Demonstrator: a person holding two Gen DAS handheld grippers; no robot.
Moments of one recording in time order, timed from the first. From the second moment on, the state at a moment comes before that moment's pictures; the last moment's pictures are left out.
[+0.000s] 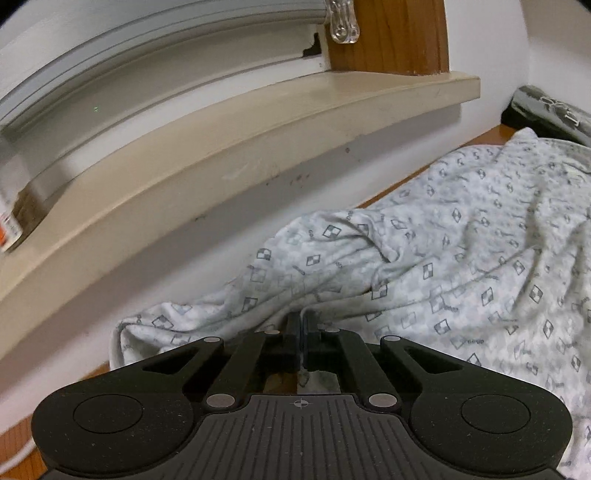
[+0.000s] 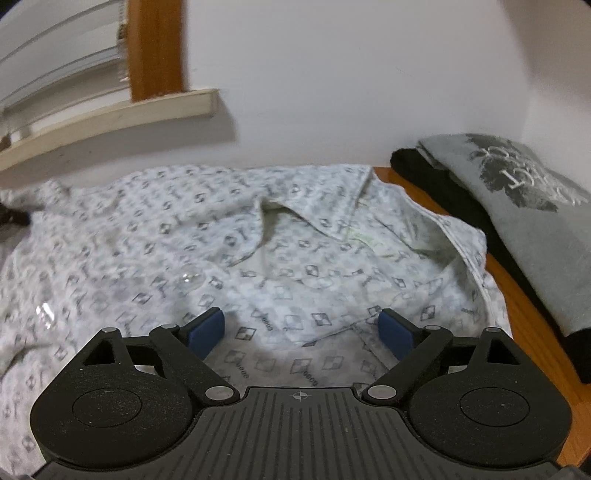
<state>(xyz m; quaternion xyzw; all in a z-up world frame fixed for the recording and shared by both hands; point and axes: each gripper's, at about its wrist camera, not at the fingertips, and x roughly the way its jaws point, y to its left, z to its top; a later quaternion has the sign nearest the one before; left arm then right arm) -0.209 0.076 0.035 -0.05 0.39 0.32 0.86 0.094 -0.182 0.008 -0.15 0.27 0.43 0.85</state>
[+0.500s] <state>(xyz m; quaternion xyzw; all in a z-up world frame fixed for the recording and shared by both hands) -0.363 -0.004 0.052 -0.11 0.35 0.33 0.87 0.100 -0.174 0.015 -0.16 0.26 0.45 0.84</state>
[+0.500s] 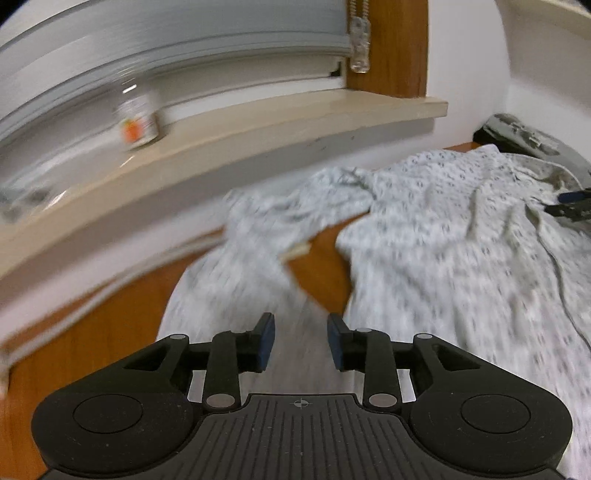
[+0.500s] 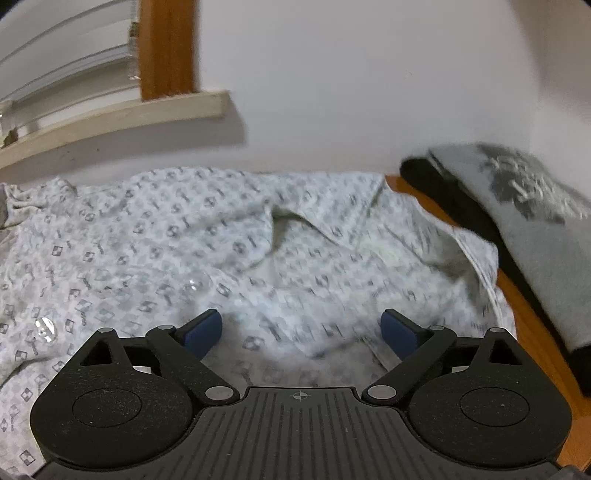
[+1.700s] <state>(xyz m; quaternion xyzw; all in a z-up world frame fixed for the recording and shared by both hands) -0.454 -0.059 0.030 -0.13 0.32 0.31 0.88 -0.092 0.064 0.082 -0.14 0.21 0.70 0.67</state>
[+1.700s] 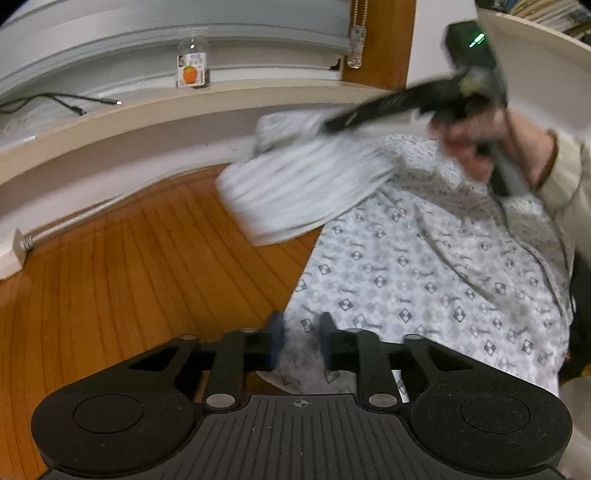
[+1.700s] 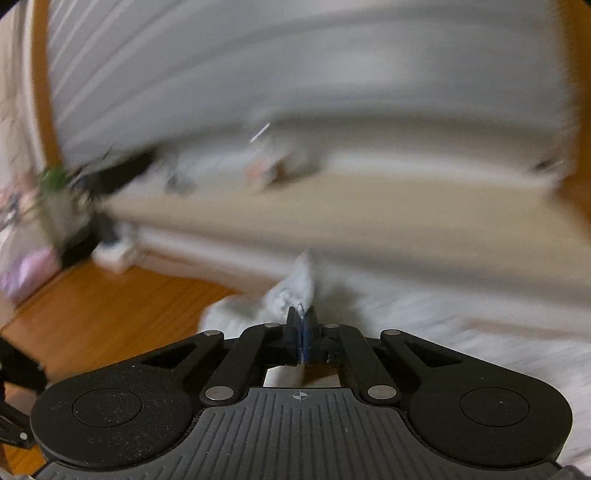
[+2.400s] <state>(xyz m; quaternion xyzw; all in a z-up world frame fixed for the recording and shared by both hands) -0.429 0.033 0.043 -0.08 0.33 0.40 0.85 0.156 -0.104 0.209 -0.13 0.02 0.42 0.90</state>
